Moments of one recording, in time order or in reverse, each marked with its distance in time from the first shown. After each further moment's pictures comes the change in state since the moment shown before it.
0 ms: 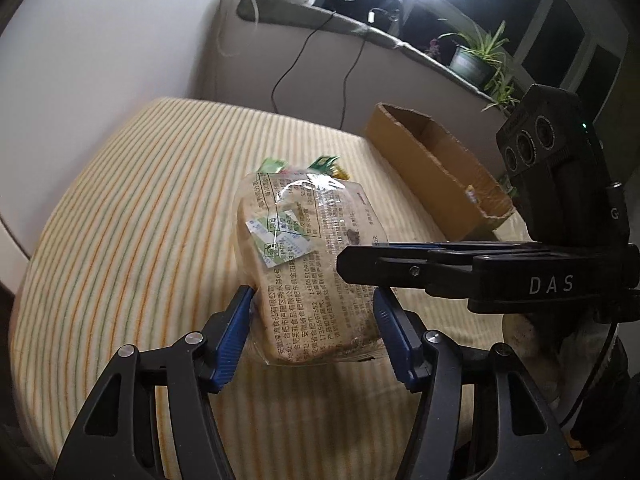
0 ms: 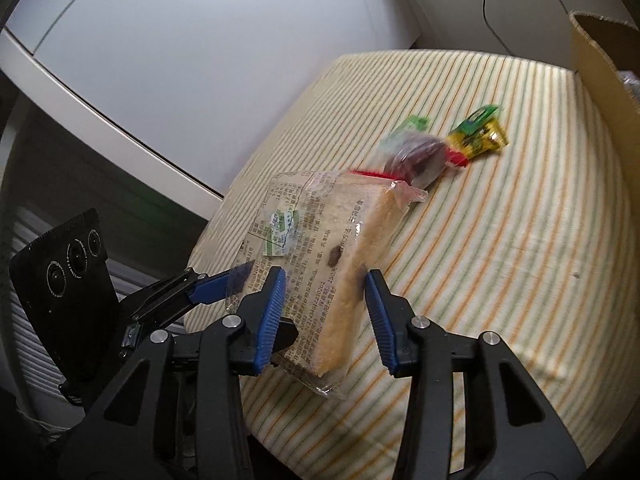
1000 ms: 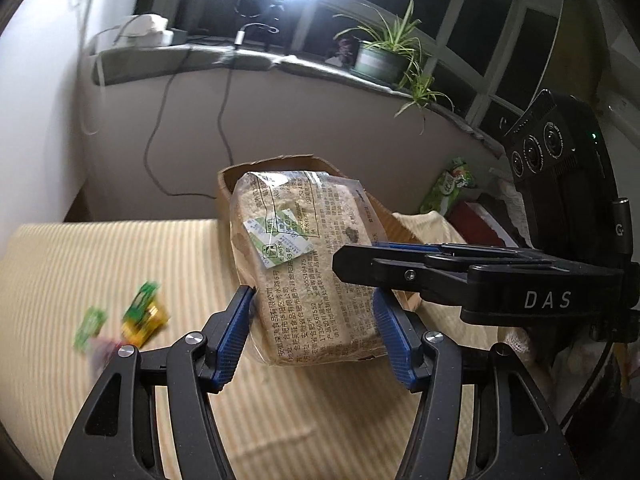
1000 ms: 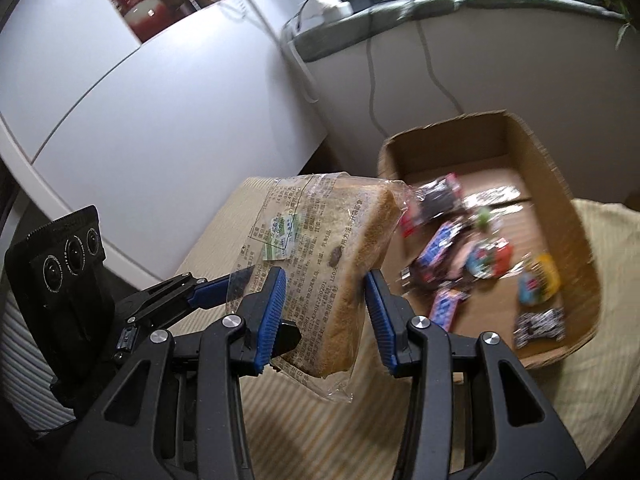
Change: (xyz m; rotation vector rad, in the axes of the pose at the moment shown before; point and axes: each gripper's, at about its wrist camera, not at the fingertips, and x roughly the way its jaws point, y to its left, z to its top) left arm 0.083 -0.147 0.105 0.216 -0.053 -0.172; right arm -0.158 -0.122 0.037 0.075 -0.267 -0.188
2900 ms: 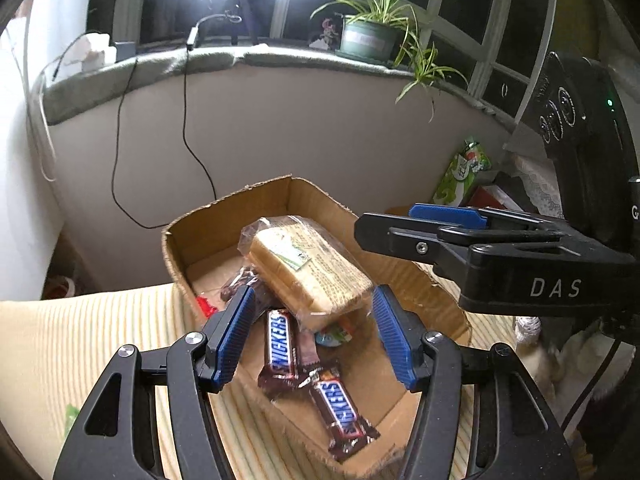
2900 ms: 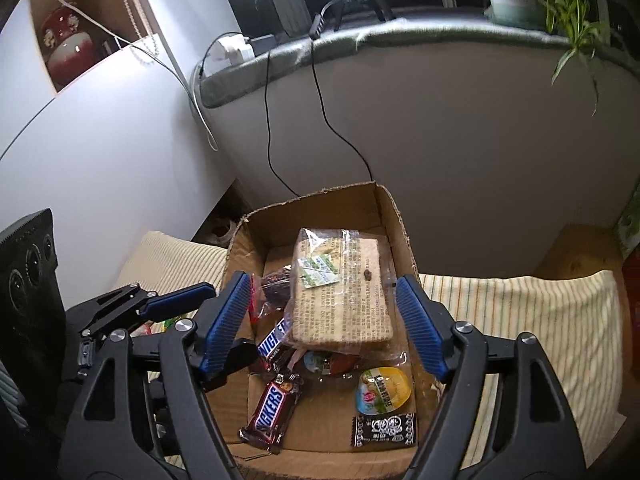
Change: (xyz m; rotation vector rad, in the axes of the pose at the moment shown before) left arm 0.071 -0.027 0.041 0.109 0.047 0.057; right arm -0.023 -0.072 0.054 -0.004 -0.104 -0.247
